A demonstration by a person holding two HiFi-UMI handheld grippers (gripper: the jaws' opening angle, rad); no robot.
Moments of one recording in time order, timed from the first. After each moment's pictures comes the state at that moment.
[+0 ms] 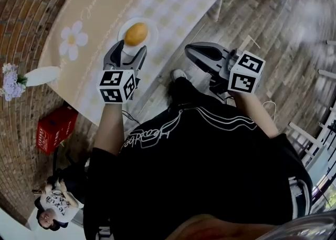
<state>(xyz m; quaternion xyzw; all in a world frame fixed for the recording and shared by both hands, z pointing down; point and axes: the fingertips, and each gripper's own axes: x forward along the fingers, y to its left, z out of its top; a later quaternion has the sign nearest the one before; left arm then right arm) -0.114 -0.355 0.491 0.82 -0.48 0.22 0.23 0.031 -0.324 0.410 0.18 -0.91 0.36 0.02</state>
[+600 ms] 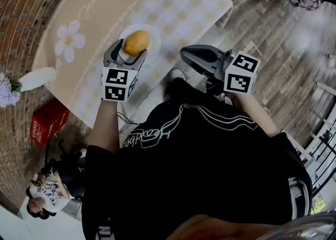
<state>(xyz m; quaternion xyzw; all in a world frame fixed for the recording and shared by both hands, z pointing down) -0.125 -0.394 0.552 0.80 -0.46 0.32 0.20 0.010 -0.377 0.458 0.12 -0.90 0.41 0.05</state>
